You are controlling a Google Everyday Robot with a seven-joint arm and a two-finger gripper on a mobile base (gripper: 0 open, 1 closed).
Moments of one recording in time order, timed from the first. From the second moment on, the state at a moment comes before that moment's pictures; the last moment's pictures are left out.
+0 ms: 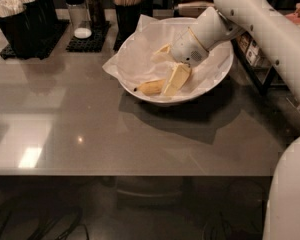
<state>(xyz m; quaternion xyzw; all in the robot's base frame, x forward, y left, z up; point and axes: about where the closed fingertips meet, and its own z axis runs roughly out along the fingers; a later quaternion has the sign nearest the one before) 0.622 -0.031 0.852 -0.70 0.62 0.26 0.26</state>
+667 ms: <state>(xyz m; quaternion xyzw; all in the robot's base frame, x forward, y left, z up) 0.625 -0.019 0.829 -0.70 0.62 0.27 0.24</state>
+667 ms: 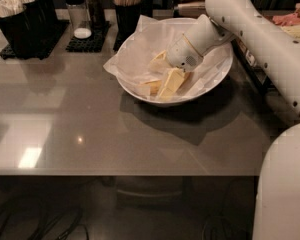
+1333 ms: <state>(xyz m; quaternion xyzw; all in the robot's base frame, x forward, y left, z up) 0.625 -0.024 0.841 -0.70 0.62 0.26 0.24</state>
